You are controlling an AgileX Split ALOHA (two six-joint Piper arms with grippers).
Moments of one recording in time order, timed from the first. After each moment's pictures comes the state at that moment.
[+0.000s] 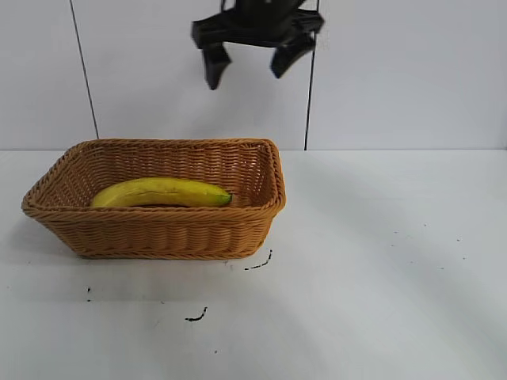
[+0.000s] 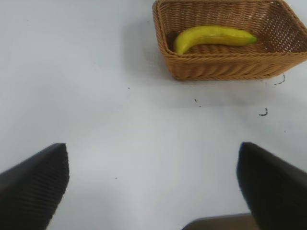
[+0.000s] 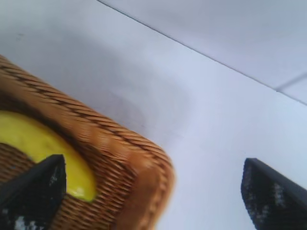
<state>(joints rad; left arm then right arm) -0.02 0.00 -0.50 -0.07 1.07 0.06 0.38 2.30 -2.24 -0.08 1.03 0.00</state>
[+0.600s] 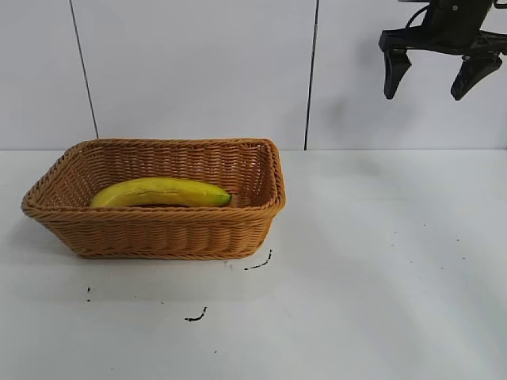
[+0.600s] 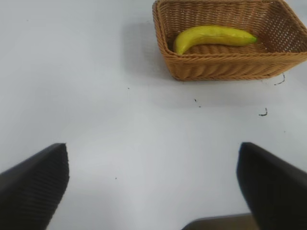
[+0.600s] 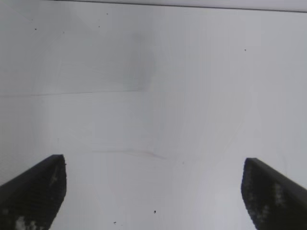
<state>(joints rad) -0.02 0.00 -0.50 -0.07 1.07 0.06 0.02 2.30 -2.24 0.01 1.21 -0.03</state>
